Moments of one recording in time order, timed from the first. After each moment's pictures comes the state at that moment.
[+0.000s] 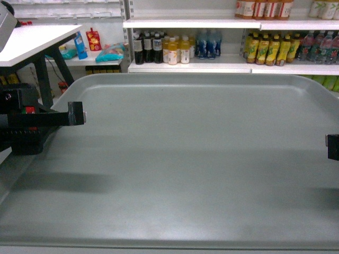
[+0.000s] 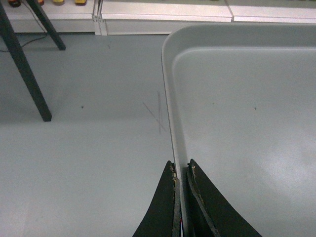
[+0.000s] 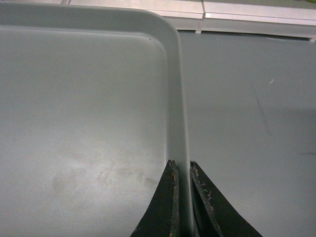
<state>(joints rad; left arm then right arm) -0.34 1.31 0.55 0.28 -0.17 -0.18 0.36 1.25 0.53 0.20 0.33 0.13</state>
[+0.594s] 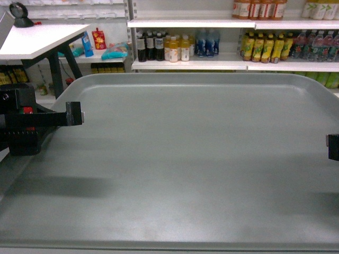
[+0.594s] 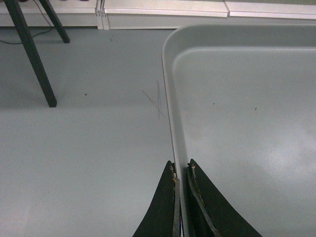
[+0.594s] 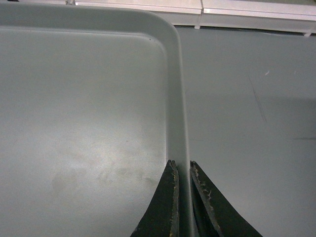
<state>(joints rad) -0.34 1.30 0.55 0.28 -0.18 -0.18 0.36 1.24 0.53 0.20 0.33 0.13</state>
